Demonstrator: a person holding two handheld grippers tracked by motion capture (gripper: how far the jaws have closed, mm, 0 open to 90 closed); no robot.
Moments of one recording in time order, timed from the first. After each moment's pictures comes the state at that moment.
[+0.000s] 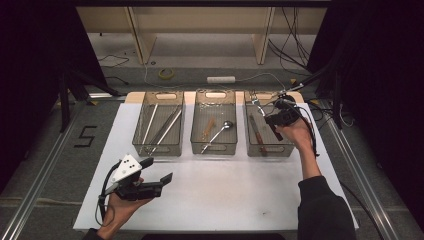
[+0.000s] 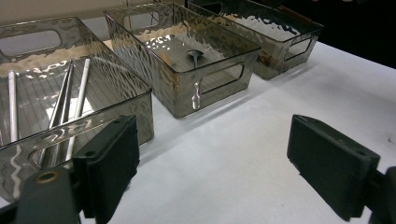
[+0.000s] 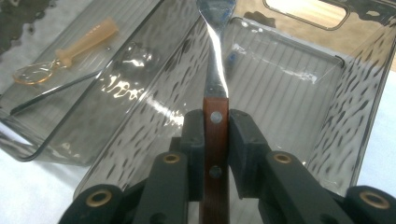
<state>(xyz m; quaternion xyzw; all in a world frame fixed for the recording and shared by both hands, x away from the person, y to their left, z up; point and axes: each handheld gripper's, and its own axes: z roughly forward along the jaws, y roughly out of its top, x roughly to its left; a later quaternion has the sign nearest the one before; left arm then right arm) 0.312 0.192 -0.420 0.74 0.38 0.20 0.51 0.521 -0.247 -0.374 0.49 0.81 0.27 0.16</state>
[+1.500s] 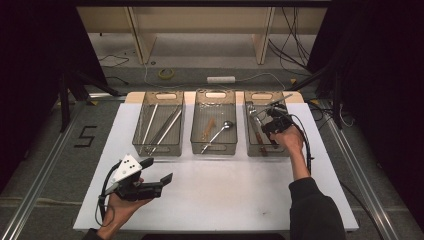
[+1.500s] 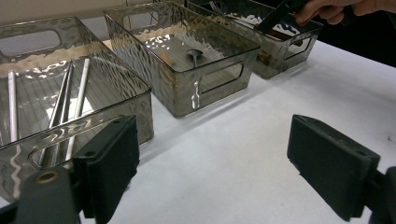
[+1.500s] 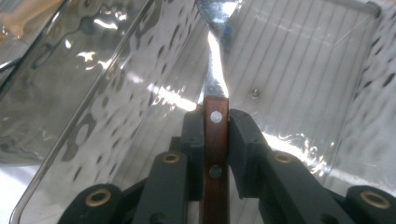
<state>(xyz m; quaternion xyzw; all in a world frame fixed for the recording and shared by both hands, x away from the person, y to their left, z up) 0.311 0.192 -0.420 0.74 0.38 0.20 0.51 0.530 -0.236 -0.415 0.52 0.81 0.22 0.13</state>
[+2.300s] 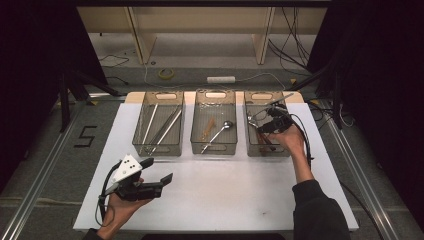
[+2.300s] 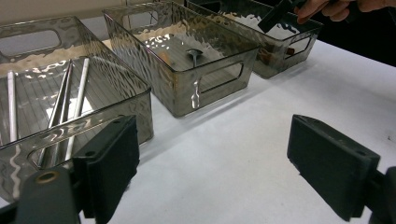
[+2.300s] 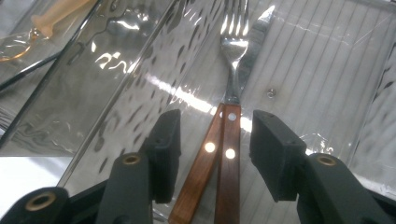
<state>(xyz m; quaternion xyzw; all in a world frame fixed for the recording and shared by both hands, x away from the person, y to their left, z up) 0.312 0.191 -0.420 0.74 0.38 0.21 0.51 0.526 -0.236 -0.409 0.52 0.81 0.24 0.11</state>
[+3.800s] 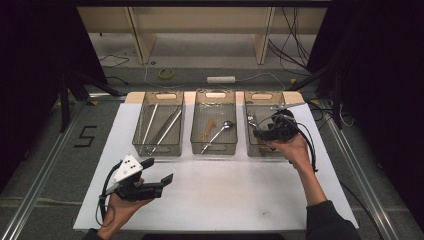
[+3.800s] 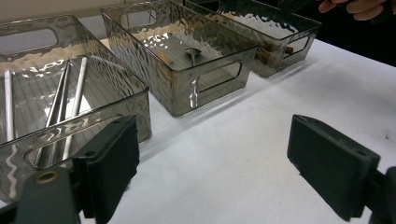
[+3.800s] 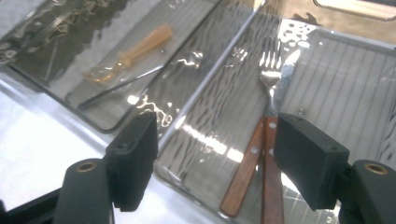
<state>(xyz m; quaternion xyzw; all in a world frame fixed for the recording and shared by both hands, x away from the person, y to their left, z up) 0.311 0.190 -0.420 0.75 0.38 0.20 0.51 0.472 -0.236 -0.389 0.47 0.80 0.35 0.14</state>
